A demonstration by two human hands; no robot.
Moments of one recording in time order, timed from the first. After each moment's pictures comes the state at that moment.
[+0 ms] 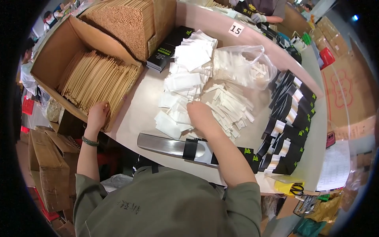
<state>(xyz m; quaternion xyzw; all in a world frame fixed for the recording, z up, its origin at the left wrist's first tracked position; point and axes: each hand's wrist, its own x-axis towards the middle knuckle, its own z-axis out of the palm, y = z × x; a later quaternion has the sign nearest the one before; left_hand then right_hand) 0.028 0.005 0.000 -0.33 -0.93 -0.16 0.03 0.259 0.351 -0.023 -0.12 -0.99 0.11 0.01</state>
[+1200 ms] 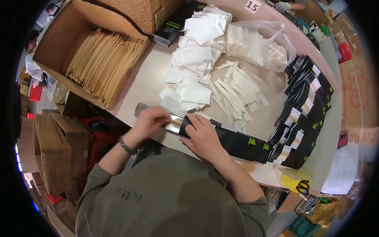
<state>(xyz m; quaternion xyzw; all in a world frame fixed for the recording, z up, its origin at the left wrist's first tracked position) 0.186 0.093 -0.013 -0.47 -0.75 -0.42 -0.23 0.361 0.264 0.007 0.00 -0.95 0.30 0.09</state>
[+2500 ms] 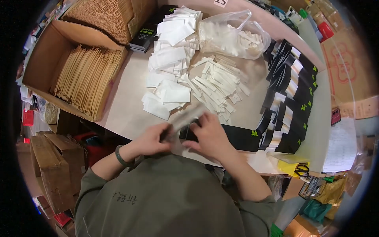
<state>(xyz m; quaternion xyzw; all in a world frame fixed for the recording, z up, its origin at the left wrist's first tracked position) 0.232 0.119 0.010 -0.44 -0.67 -0.38 -0.46 0.402 0.292 0.031 -0.06 -0.96 0.21 0.19</state>
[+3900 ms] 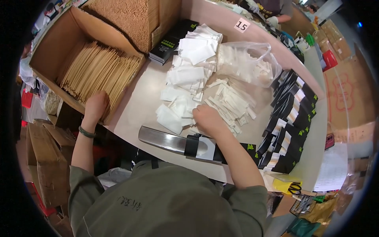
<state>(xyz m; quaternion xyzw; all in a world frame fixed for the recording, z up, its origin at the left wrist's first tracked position) 0.013 0.001 0.000 -0.35 -0.94 -0.04 0.05 0.295 0.349 -0.014 0.00 -0.99 0.12 0.06</state>
